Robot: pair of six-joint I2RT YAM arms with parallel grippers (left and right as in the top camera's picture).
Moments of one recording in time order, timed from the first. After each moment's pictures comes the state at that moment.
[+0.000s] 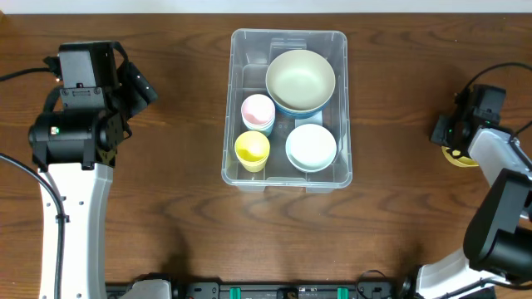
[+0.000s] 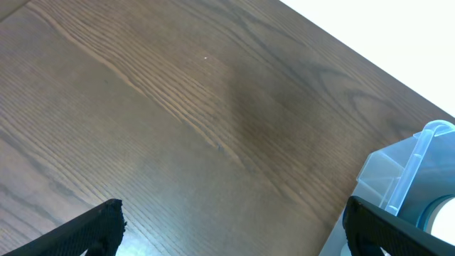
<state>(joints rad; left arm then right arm) 0.02 1.33 1.52 -1.05 -0.27 -0.54 -0.33 1.77 1.03 -0.34 0.02 0.05</state>
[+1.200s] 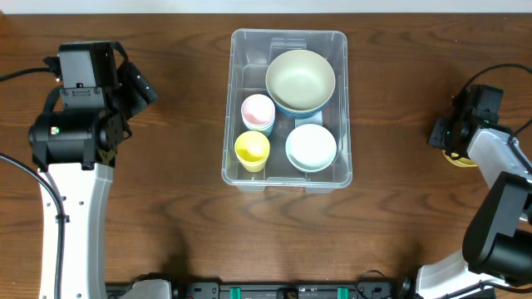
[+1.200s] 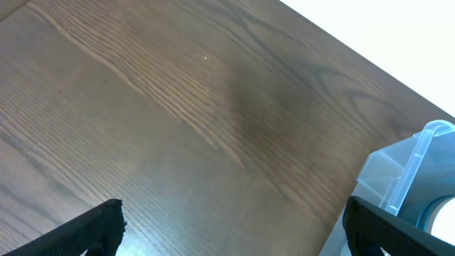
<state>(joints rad) 0.02 1.33 1.52 -1.05 -0.27 -0.54 -0.32 1.76 1.03 -0.40 0.03 0.05</state>
